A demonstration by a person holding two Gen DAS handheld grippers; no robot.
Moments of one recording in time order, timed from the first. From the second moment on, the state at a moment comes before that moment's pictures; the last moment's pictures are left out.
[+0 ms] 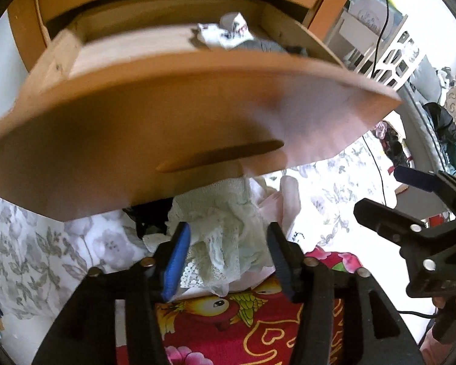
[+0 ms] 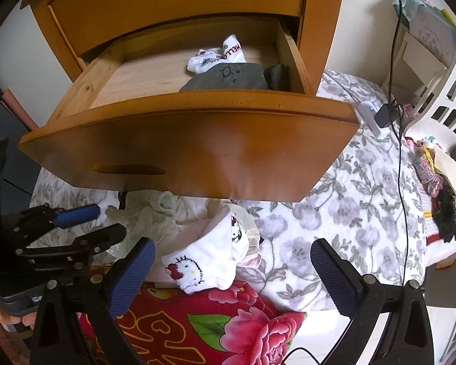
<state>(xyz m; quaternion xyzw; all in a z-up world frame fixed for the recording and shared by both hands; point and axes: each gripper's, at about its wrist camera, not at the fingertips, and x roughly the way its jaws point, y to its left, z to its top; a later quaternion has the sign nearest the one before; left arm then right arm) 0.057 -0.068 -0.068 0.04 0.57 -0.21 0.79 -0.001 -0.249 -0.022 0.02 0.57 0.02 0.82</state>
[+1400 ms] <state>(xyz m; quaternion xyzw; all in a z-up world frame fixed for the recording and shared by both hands) 0.050 0.016 0.043 -0.04 0.37 -0.14 0.92 -0.011 -0.243 0.028 0.00 0.51 0.01 0.86</state>
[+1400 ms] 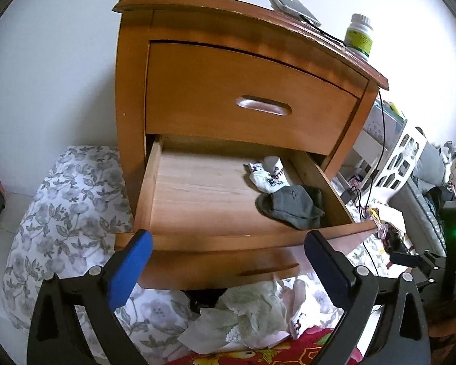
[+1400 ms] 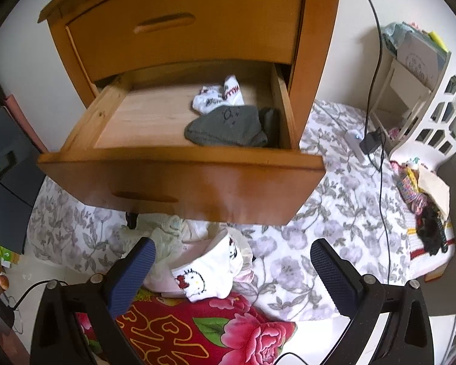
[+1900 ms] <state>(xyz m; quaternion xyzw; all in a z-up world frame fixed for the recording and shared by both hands) 0.056 0.043 0.042 -0.10 0.33 -0.13 0.93 0.015 -0.242 0.070 -0.01 0.47 0.02 0.88</state>
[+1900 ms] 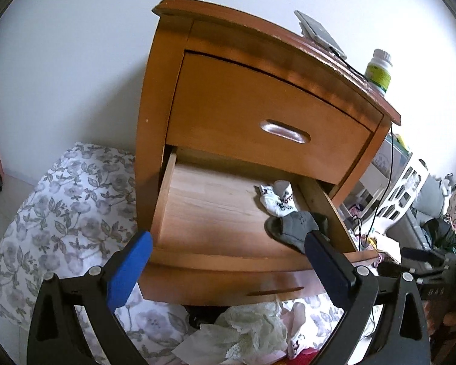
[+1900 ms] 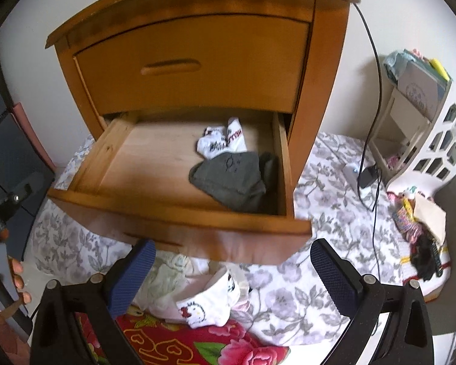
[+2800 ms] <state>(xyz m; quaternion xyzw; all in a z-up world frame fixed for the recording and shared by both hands) 0.067 0.060 0.036 -0.10 0.30 -0.14 0.94 0.123 -0.226 0.084 -0.03 0.45 0.04 0.89</state>
